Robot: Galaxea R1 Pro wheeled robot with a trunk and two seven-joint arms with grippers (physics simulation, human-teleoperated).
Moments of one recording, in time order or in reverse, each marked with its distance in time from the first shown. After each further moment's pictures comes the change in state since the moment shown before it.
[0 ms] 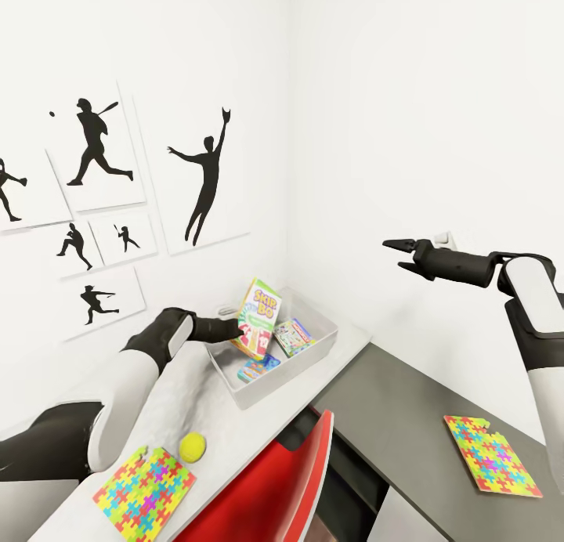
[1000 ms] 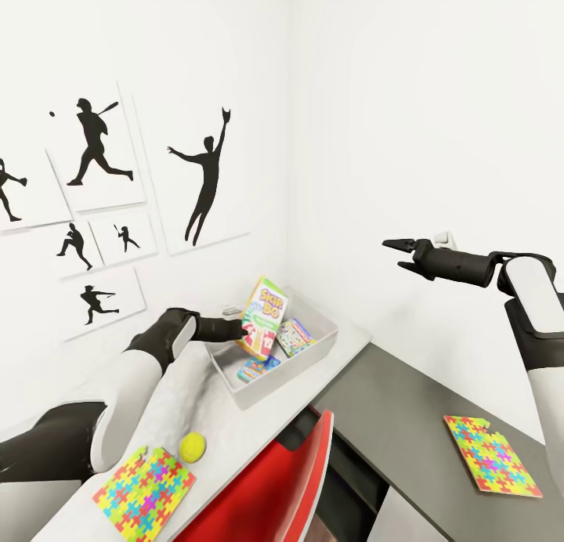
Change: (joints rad) left arm 0.000 -0.013 -0.003 0.000 -0.048 -0.028 -0.055; right arm 0.000 0.001 0.000 -0.003 0.002 0.000 -0.003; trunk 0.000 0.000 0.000
